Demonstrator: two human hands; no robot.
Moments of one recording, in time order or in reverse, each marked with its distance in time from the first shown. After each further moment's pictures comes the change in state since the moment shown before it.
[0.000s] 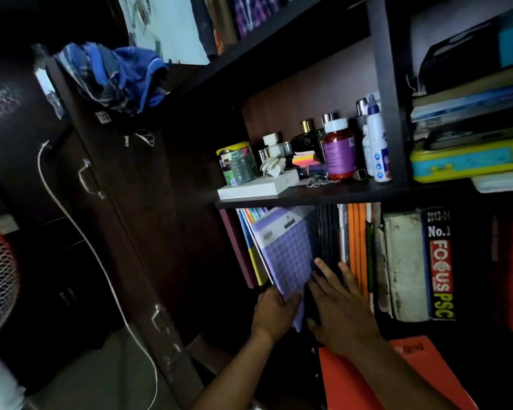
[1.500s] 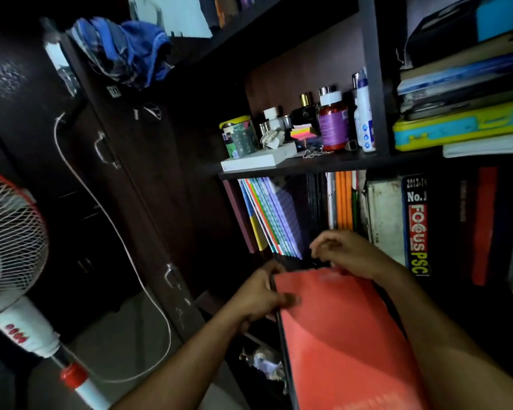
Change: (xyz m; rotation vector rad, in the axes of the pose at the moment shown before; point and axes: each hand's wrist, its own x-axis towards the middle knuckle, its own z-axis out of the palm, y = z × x) left_hand -0.083 0.031 -0.048 -0.221 -0.352 -0.013; right_hand 0.013 0.043 -0.079 1.056 -0.409 0.306
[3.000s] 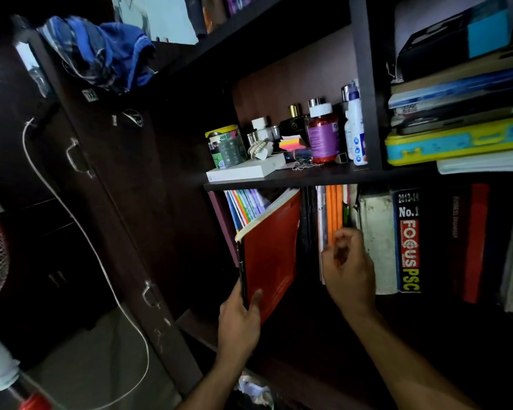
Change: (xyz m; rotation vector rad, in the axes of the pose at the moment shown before) left_hand 0.003 -0.037 0.016 0.107 0.570 0.159; right_hand -0.001 0.014 0.046 -0.082 0.904 -0.108
